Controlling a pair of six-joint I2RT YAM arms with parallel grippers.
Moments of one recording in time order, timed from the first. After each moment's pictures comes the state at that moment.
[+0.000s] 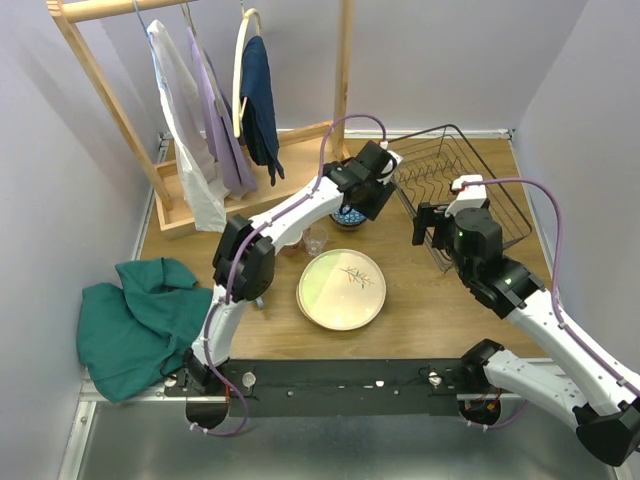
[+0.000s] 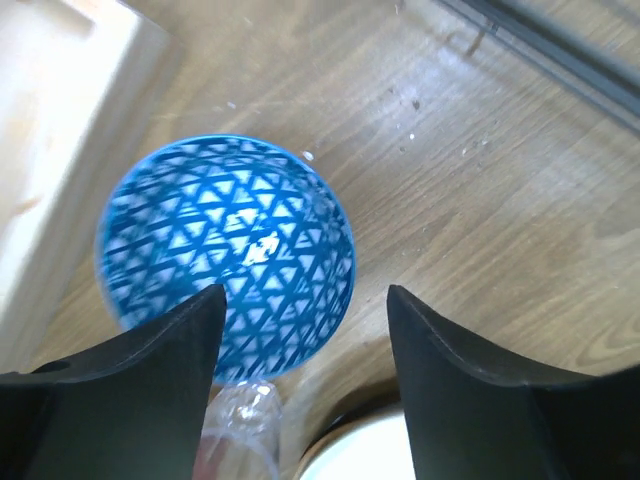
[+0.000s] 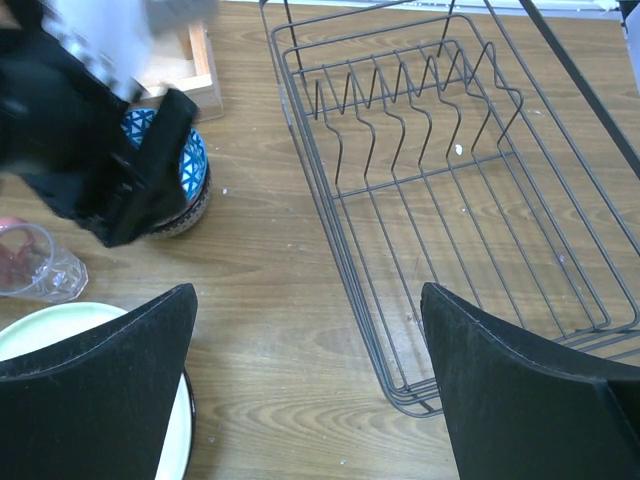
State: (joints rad) left arm -0.77 2.20 2.04 -0.74 -0.11 -0.05; right arm 0.59 0.85 0.83 -0.32 0.49 0.17
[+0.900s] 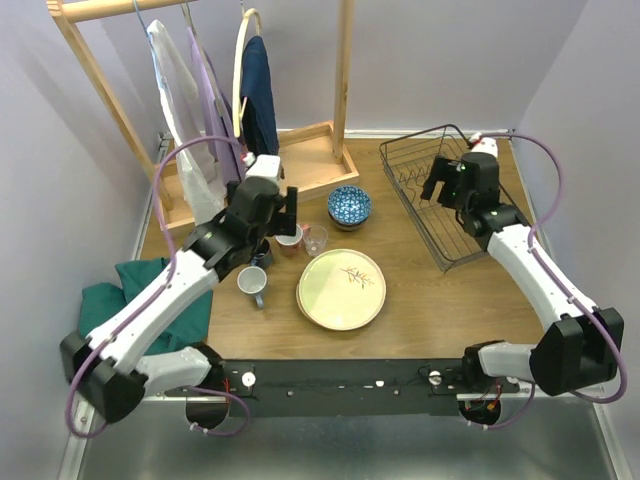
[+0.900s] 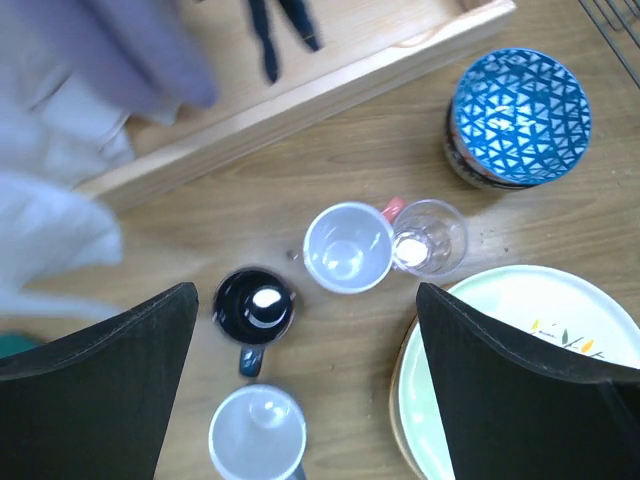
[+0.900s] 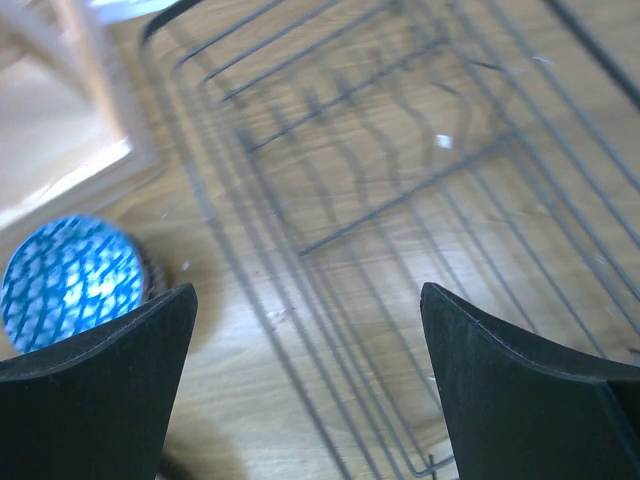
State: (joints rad) left arm -0.65 1.18 1.15 -0.55 -0.42 -0.29; right arm 0.26 1.28 1.05 -0.26 0.23 0.31
